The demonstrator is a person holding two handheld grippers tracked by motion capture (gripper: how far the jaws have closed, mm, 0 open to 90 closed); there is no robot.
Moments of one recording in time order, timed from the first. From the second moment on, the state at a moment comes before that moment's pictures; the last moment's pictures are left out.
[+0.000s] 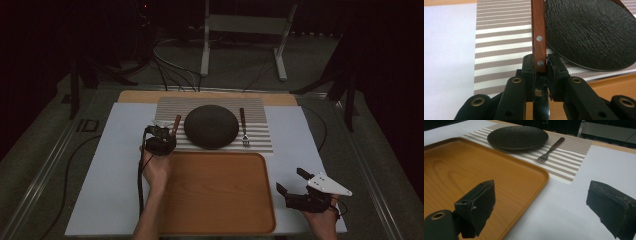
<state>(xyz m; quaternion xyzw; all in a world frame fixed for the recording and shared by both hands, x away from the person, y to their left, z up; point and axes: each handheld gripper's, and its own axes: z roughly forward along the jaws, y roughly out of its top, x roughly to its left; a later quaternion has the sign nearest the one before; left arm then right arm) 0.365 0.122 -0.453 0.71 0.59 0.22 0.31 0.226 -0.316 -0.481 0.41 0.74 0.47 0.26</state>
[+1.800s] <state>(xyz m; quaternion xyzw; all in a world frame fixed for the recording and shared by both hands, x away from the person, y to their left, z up) 0.323 0.126 -0.471 0.70 0.60 0.22 0.32 0.226 -0.314 -0.482 0.41 0.74 0.47 0.26</state>
